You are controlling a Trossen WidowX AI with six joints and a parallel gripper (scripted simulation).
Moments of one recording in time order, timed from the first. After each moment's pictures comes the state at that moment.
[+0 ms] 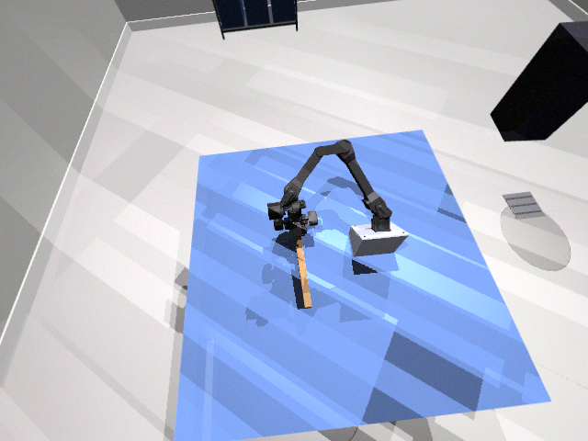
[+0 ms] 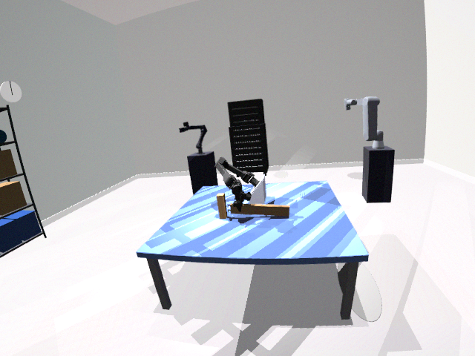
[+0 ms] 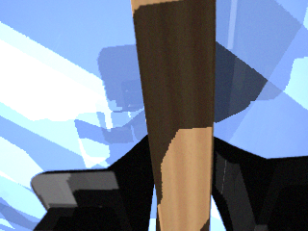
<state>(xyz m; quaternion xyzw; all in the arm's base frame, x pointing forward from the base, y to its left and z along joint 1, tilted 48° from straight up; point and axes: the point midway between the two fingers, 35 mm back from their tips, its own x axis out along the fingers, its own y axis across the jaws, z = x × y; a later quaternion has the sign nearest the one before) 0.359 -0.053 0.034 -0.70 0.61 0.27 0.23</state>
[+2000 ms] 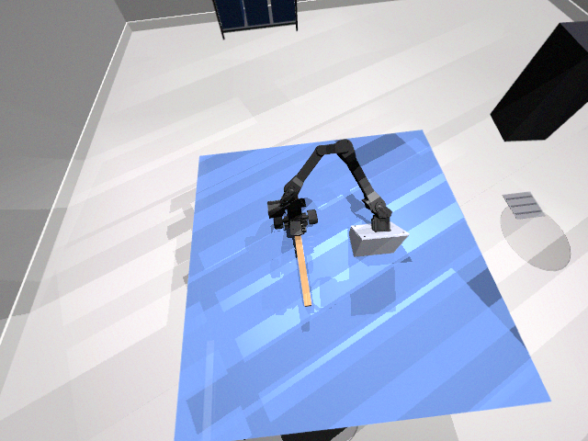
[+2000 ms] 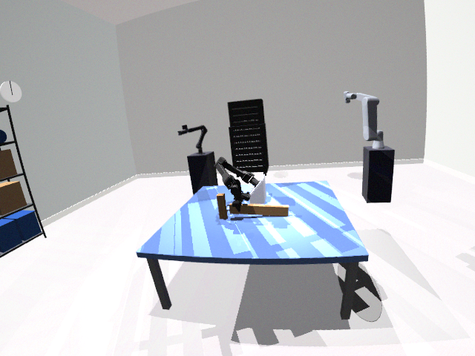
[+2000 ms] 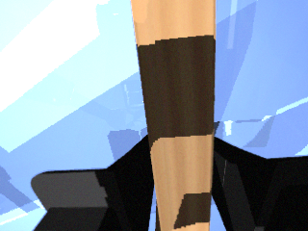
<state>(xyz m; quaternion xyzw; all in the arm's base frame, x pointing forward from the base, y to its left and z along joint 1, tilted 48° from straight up) 0.359 -0.058 0.039 -0.70 0.61 0.27 0.23</state>
